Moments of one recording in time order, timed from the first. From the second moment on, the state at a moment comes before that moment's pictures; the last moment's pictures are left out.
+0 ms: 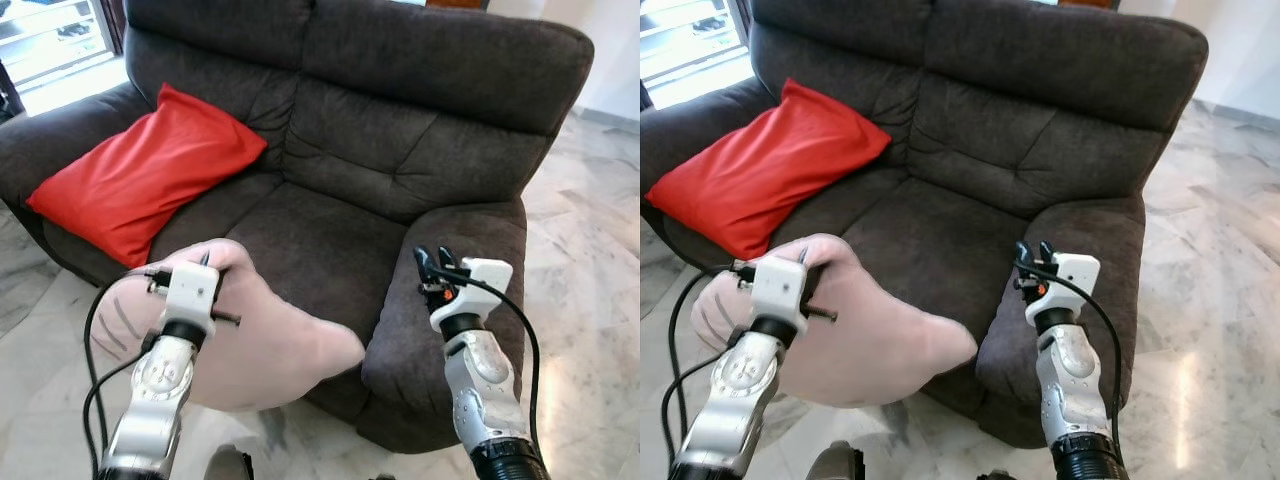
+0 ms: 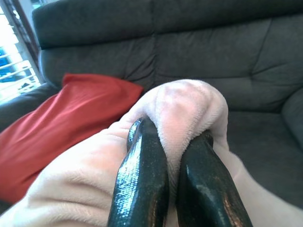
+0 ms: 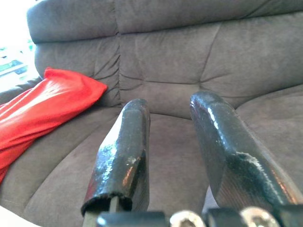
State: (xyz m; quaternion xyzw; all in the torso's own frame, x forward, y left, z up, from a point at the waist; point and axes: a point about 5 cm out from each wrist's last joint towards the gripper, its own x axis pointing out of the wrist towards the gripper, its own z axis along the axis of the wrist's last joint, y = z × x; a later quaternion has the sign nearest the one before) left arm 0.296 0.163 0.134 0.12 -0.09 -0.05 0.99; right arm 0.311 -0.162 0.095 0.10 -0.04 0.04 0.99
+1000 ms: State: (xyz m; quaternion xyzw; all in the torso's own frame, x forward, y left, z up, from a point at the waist) left arm 0.301 0.135 0.119 0.11 -0.06 -0.12 0.99; right arm 0.307 -0.160 0.093 0.11 -0.05 0.04 0.99
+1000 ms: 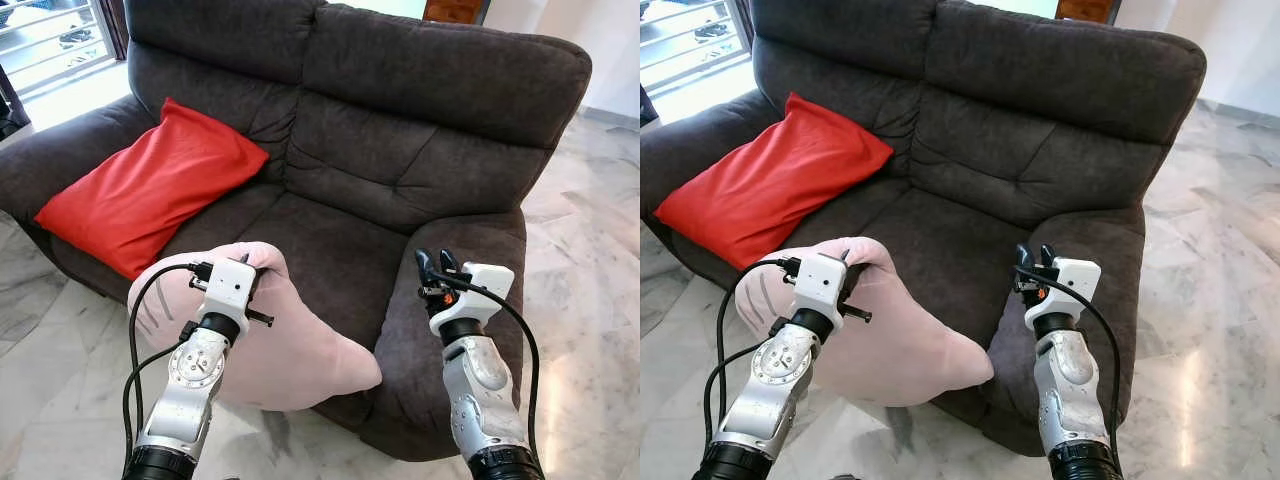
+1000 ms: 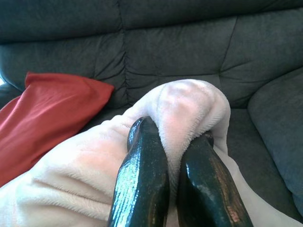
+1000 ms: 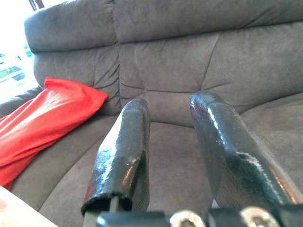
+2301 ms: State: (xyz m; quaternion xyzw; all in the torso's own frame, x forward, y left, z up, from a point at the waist) left arm 0.312 0.100 0.153 0.07 -0.10 -0.21 0.97; right arm 0.309 -0.181 0.051 0.00 0.12 -0.02 0.99
